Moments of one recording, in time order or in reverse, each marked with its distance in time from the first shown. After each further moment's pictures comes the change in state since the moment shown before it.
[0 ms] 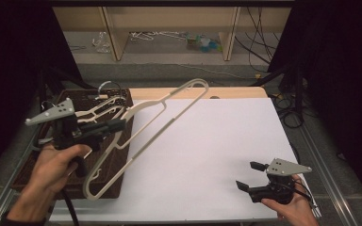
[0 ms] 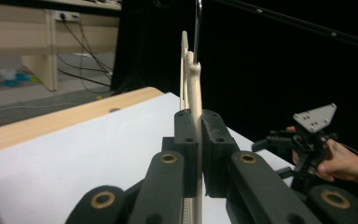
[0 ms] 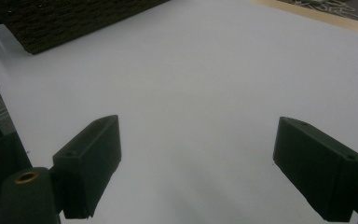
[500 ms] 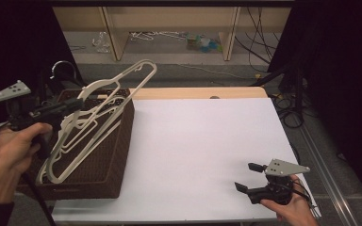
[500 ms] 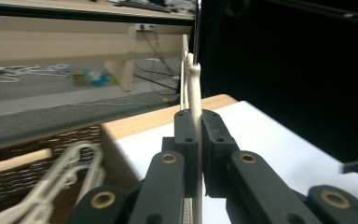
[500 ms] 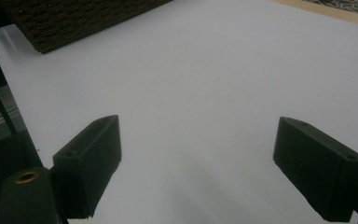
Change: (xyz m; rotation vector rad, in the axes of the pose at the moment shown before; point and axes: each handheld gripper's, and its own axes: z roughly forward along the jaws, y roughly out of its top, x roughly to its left) left arm 0.069 0.021 -0.053 -0.012 0.273 0.014; right arm 0.002 -0.001 0.002 0.007 0.032 0.004
